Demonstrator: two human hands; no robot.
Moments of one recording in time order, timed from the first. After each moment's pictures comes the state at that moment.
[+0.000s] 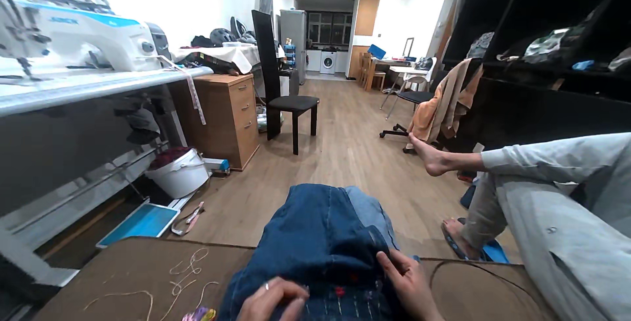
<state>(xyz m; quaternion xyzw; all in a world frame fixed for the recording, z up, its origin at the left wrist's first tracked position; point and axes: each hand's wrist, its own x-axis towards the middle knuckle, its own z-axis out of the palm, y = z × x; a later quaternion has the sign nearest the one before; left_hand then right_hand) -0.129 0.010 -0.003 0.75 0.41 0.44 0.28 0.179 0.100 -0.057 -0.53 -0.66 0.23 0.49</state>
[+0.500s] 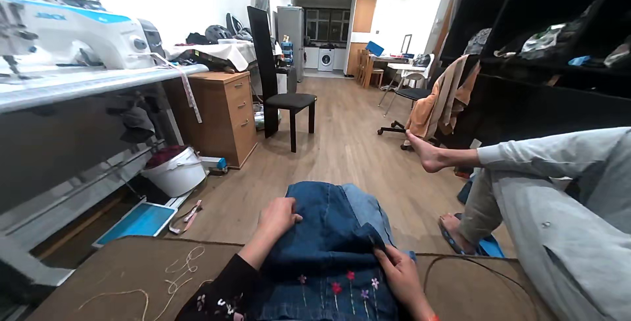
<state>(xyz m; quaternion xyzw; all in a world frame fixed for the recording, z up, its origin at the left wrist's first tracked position) -0.108 0.193 0.026 0.70 0.68 0.04 0.19 0.189 0.116 -0.084 -0.58 -0.63 0.22 0.46</state>
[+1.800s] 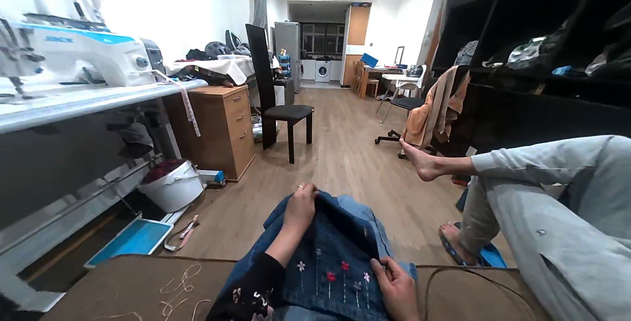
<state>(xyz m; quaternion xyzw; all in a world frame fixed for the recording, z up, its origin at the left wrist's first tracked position) -0.057 0.231 0.017 0.73 0.58 0.34 0.10 0.176 0.111 -0.093 -0.61 -0.59 0.16 0.51</state>
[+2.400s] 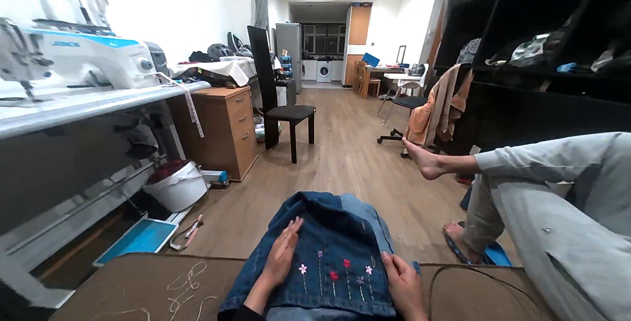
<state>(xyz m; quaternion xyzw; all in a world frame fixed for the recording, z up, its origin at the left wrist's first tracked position) -0.122 0.171 -0.092 0.73 0.45 0.43 0.29 0.183 0.118 -0.090 -0.65 -0.55 0.19 0.50</state>
